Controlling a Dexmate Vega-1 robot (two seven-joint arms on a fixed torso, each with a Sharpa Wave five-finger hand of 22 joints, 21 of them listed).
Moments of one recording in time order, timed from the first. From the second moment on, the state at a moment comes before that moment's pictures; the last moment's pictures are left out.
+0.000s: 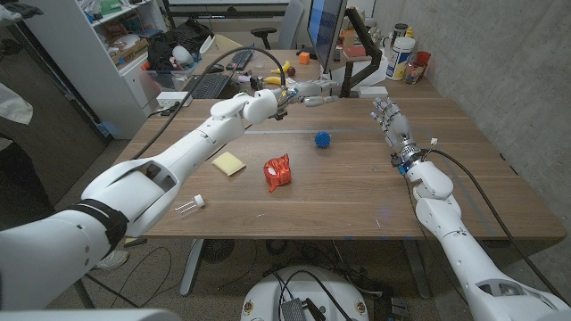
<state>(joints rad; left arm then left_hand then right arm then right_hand) 0.25 0.36 0.74 -1.17 0.71 -0.33 -0.17 0.03 0.08 0.46 0.18 0.26 -0.17 -0.13 0.19 0.19 -0.17 -0.10 0.20 0.18 -0.17 -0.03 0.23 0.19 -0.17 -0.01 0.78 0.19 -0.90 -0.26 -0.01 -1.24 0.37 0.46 0.39 0.01 0.07 0.34 0.18 0.23 0.07 0.02 0.19 0.18 0.04 0.00 0.21 0.18 -0.11 -0.02 0.19 0.18 -0.14 -0.04 0.50 0.18</state>
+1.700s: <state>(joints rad) 0.24 0.36 0.77 -1.13 0.72 -0.34 -0.19 0.03 0.08 0.46 0.18 0.27 -0.17 -0.13 0.20 0.19 -0.17 -0.10 0.20 0.18 -0.17 -0.03 0.22 0.19 -0.17 -0.02 0.77 0.19 -0.91 -0.26 -0.01 -1.26 0.36 0.45 0.37 0.01 0.07 0.34 0.18 0.23 0.07 0.02 0.19 0.18 0.04 0.00 0.21 0.18 -0.11 -0.02 0.19 0.18 -0.13 -0.03 0.49 0.18</state>
